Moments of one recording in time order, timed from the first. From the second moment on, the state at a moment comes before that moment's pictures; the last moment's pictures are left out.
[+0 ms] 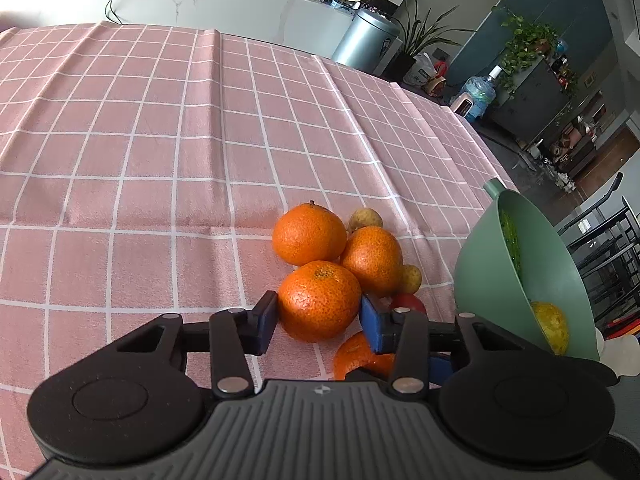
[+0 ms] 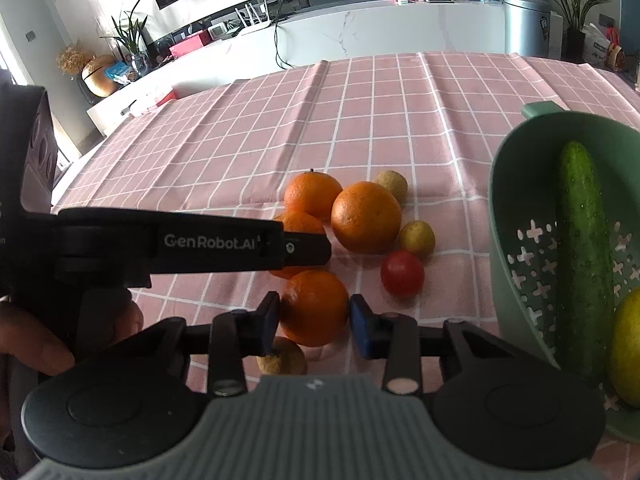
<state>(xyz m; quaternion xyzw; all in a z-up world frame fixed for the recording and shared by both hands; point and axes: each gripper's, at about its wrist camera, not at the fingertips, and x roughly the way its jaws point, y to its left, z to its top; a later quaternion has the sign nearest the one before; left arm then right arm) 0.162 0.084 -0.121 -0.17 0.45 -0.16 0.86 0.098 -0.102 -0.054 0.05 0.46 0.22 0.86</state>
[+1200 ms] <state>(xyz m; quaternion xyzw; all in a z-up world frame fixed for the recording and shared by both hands) 0.131 -0.048 -0.030 -0.05 0.39 -0.24 0.89 0.080 -0.277 0.028 0.14 0.40 0.12 0.90</state>
